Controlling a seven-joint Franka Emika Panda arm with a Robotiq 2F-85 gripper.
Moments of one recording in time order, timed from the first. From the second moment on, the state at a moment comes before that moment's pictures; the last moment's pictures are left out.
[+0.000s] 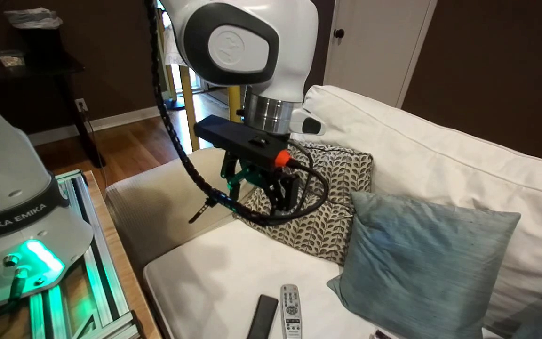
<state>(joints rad) -0.19 0.00 -0.35 -2.64 -0.25 2.45 -0.62</state>
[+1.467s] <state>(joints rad) -0.29 0.45 -0.23 -2.40 -0.30 2.75 -0.60</state>
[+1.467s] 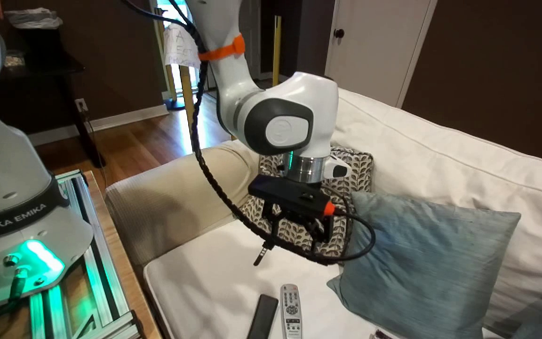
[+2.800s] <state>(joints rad) -0.38 0.73 -0.18 -2.26 -0.31 2.95 -0.63</state>
